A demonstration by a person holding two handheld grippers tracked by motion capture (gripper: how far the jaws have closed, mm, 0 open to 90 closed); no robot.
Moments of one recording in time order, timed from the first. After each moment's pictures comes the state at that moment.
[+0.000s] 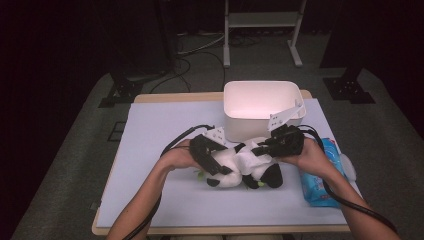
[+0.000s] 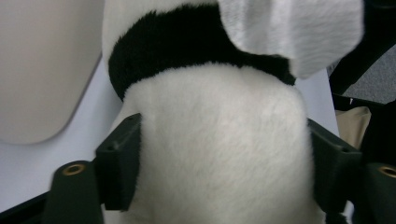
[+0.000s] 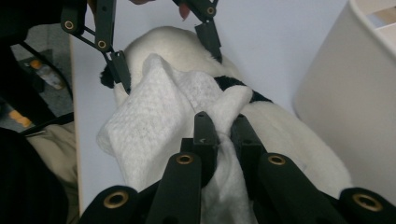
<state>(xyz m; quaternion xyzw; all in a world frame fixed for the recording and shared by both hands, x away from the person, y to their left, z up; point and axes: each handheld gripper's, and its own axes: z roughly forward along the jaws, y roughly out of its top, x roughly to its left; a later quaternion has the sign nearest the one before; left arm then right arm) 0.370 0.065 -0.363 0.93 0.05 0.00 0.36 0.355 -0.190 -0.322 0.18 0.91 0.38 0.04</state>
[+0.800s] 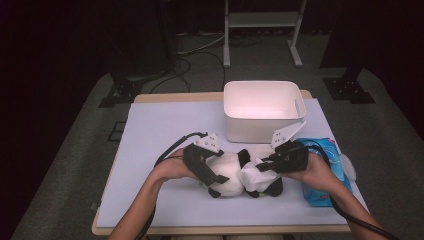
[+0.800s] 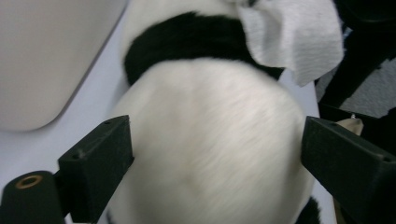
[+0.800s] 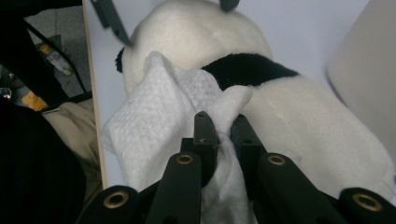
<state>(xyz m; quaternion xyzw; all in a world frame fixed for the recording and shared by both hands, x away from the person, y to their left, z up) 0.347 0.084 -0.361 0.92 0.08 0.01 0.39 0.326 -0.199 -0.341 0.17 0.91 0.37 0.02</state>
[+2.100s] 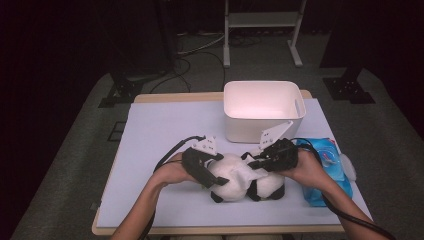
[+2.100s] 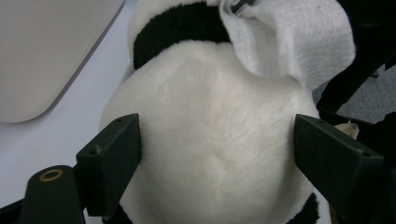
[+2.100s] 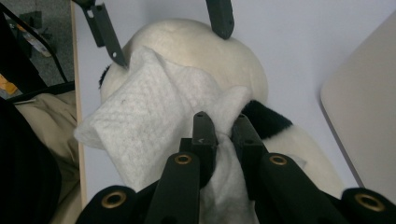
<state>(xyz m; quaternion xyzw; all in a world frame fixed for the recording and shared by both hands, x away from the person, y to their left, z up) 0.341 0.085 -0.371 0.91 0.08 0.00 0.41 0.327 -0.175 -0.335 0.14 0.93 0.34 0.07</state>
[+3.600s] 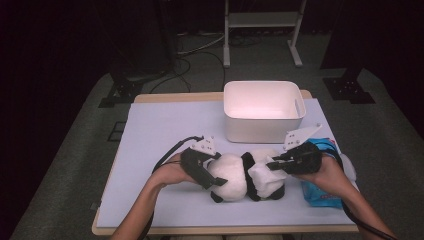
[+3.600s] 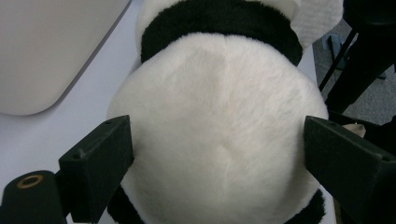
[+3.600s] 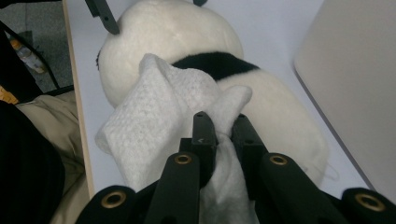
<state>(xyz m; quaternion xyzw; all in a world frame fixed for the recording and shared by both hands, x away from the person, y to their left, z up) 0.341 0.089 -0.371 0.91 0.09 0.01 0.41 0.313 -0.226 -0.335 0.18 0.91 0.37 0.07</state>
